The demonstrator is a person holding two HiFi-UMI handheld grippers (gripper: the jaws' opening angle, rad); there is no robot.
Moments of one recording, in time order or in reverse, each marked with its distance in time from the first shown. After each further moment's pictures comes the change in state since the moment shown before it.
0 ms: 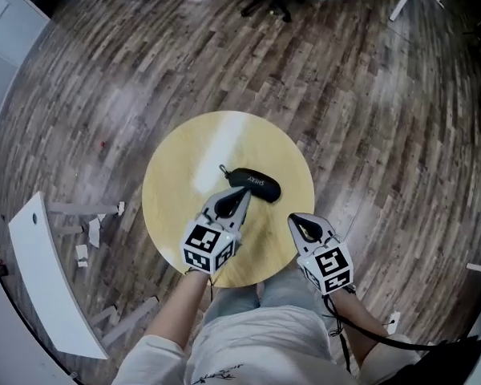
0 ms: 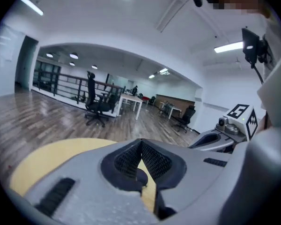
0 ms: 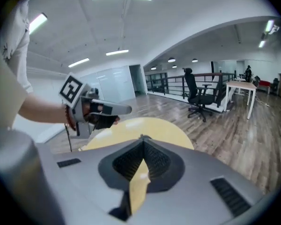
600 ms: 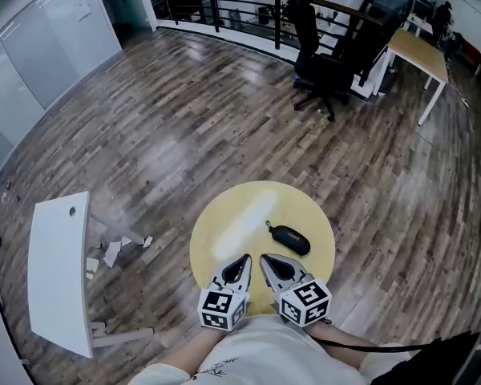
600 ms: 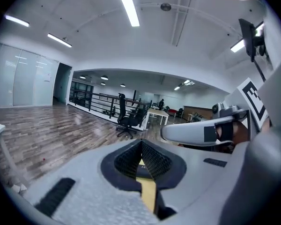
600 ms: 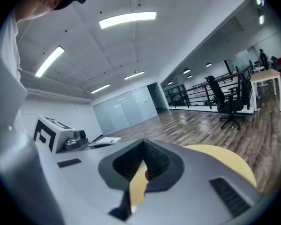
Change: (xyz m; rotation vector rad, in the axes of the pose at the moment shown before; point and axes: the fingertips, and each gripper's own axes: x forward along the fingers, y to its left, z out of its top) left arm -0.204 -0.023 0.031 -0.056 -0.191 0.381; right arm -0.016 0.200 0.138 0.066 -0.252 0.297
